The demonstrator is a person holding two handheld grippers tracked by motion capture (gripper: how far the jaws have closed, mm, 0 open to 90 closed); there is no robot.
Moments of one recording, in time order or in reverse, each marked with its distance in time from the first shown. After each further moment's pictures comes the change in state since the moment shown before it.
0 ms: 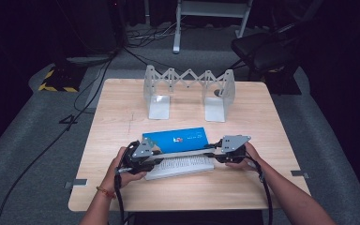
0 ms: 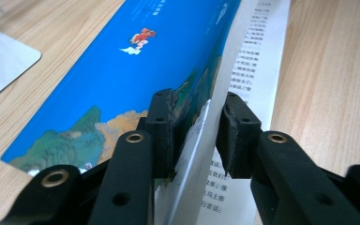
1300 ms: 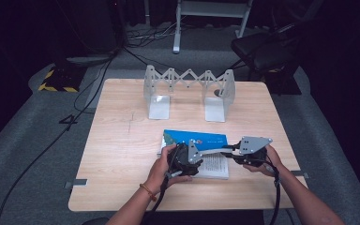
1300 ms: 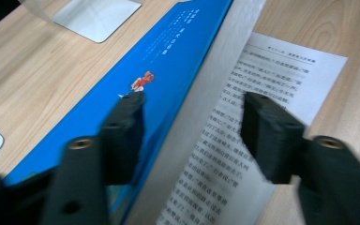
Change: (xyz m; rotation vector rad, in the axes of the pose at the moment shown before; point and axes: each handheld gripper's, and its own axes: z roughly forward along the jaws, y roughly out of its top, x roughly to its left) left arm -0.077 0.086 0.079 0.046 0.160 0.078; right arm 0.011 0.007 -0.063 0.096 -0.102 0.042
